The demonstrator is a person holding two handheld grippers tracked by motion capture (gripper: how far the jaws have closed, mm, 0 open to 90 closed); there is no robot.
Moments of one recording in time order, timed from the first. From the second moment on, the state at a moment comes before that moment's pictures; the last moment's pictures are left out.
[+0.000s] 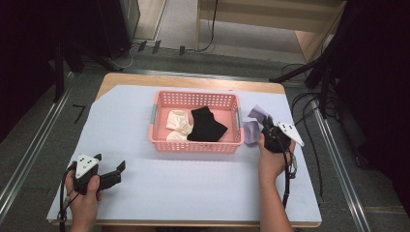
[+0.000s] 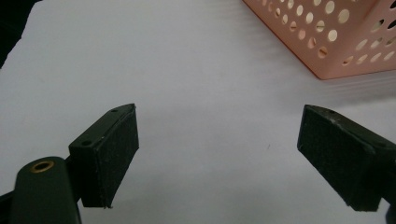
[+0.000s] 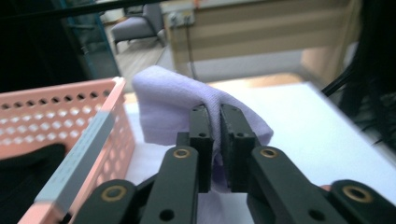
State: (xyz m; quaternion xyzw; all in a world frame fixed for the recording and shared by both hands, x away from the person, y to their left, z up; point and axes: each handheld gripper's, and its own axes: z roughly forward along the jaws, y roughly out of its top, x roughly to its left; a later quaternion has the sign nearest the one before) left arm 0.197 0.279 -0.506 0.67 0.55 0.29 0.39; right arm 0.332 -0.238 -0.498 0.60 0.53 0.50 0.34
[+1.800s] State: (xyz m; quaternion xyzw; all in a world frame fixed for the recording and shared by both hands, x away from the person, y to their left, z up) left arm 0.196 0.278 -0.506 0.67 0.55 0.29 0.40; right arm 0.222 -0.323 -0.523 0.54 0.59 0.48 0.36
